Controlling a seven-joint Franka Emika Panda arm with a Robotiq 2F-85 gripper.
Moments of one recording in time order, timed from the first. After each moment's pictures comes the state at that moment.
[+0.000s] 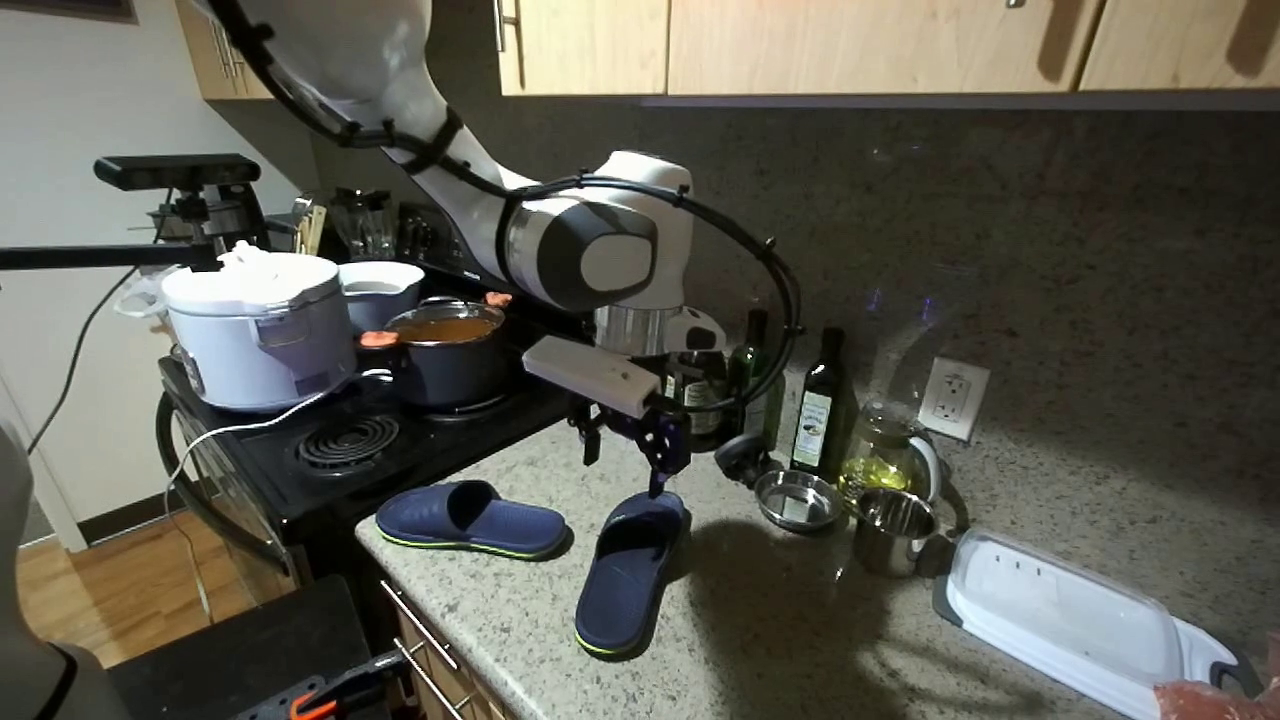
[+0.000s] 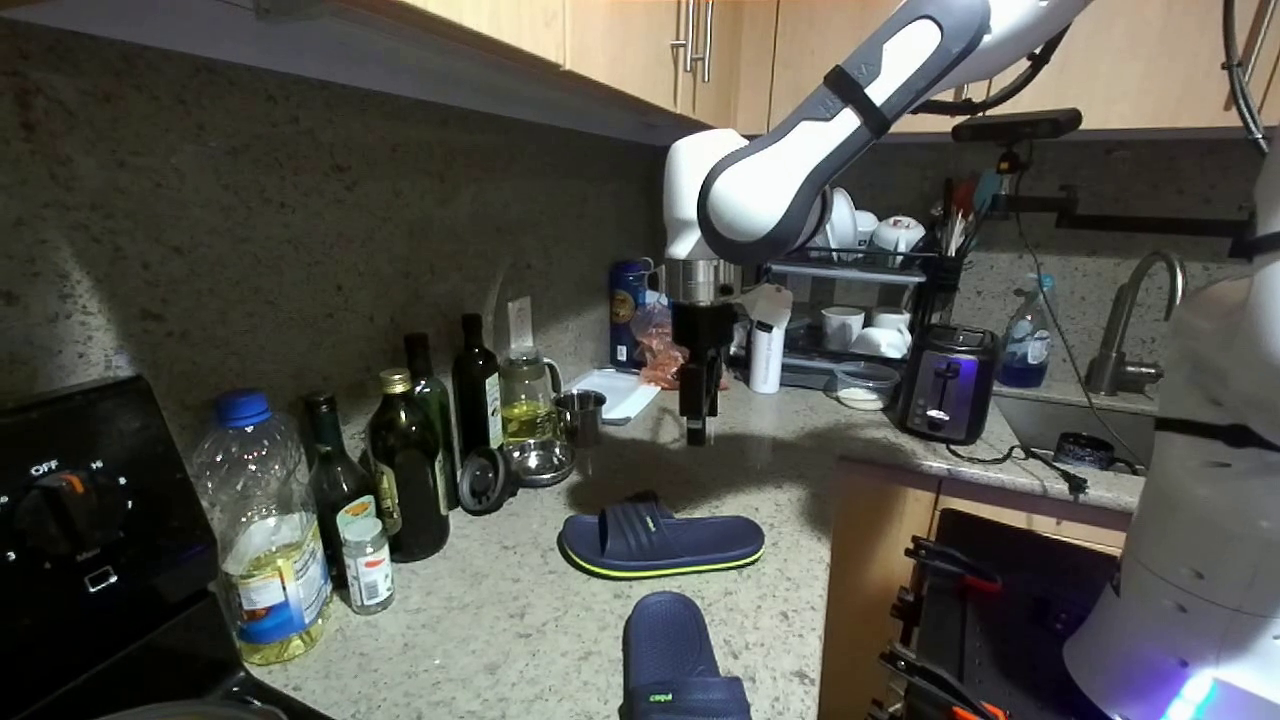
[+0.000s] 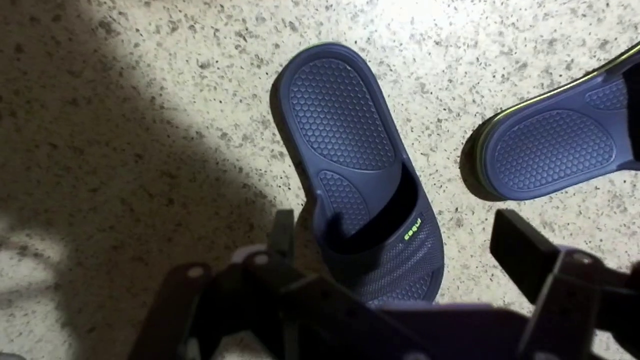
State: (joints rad) arm 0.03 -0.02 0.02 -2.41 0.01 2.34 -0.25
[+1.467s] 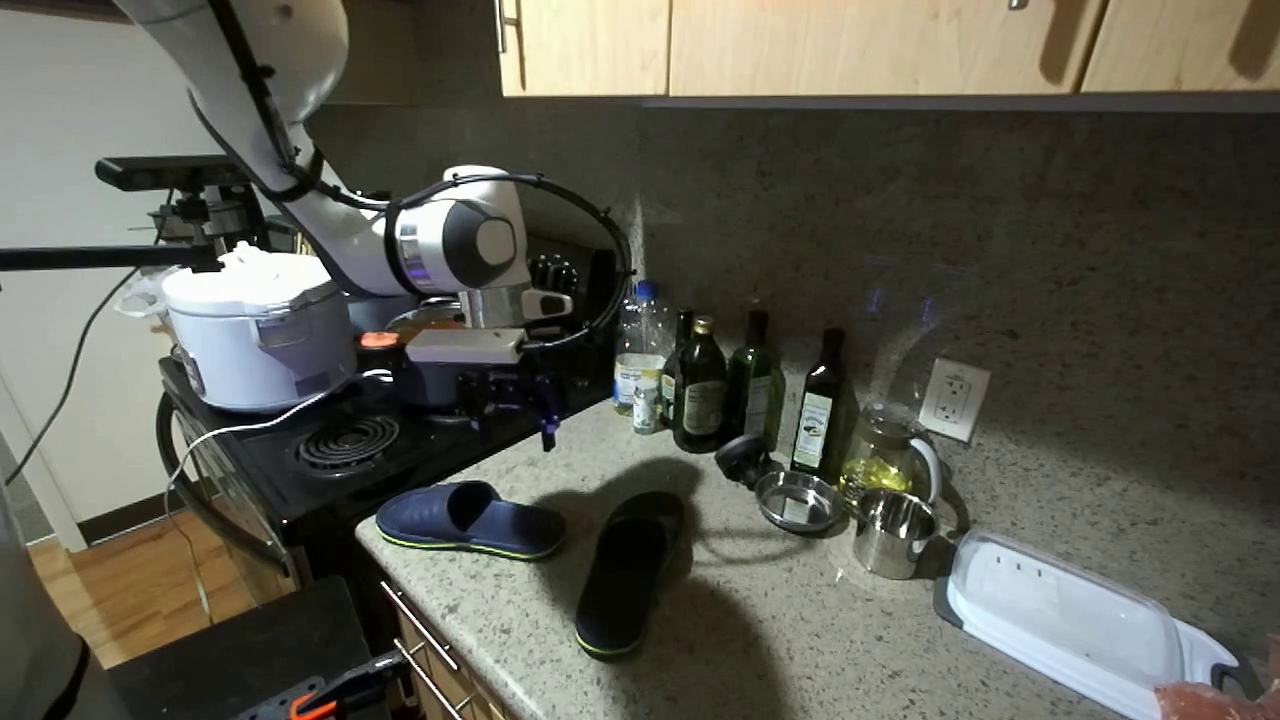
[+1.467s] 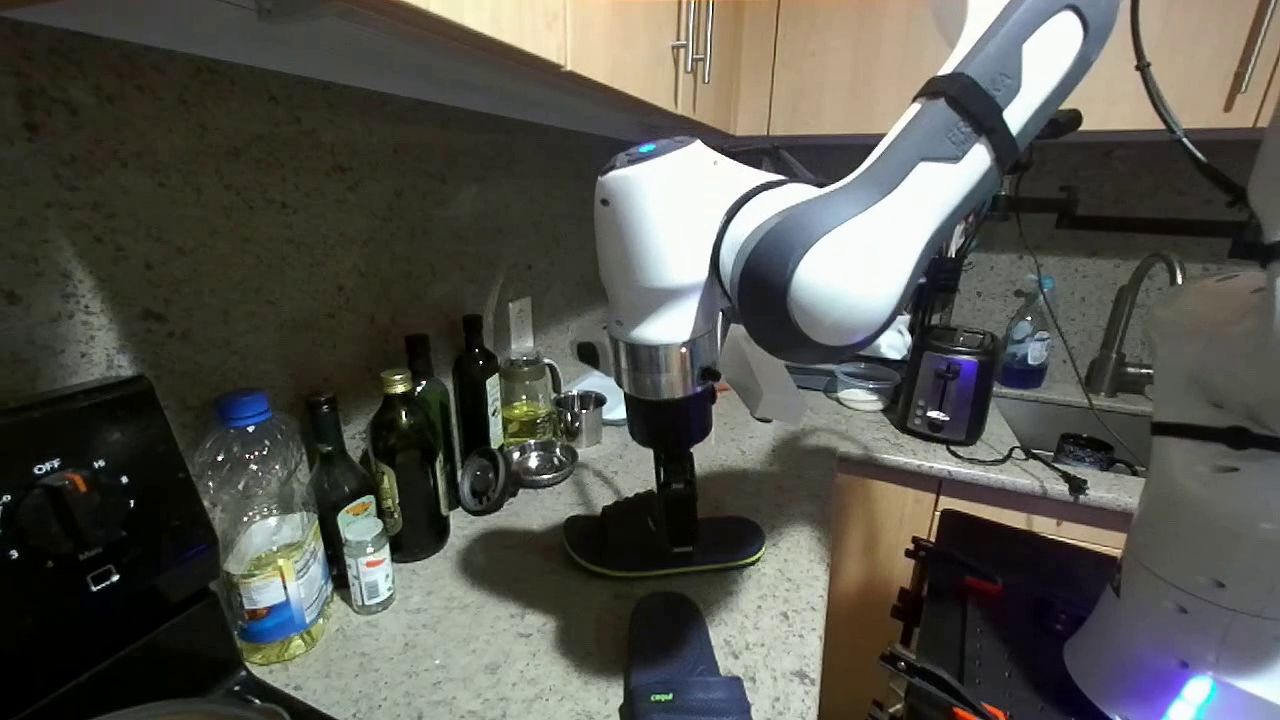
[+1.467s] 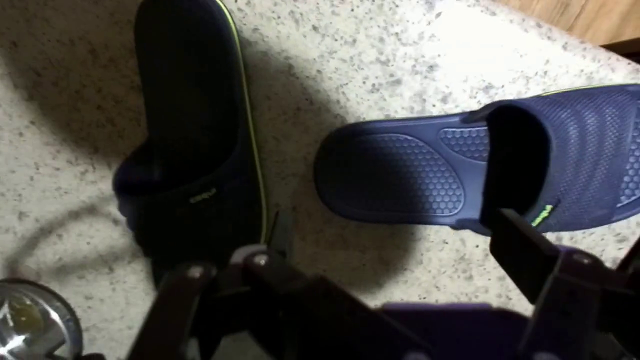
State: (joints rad) arm 0.24 0.01 0.24 -2.43 -0.24 2.35 0.05
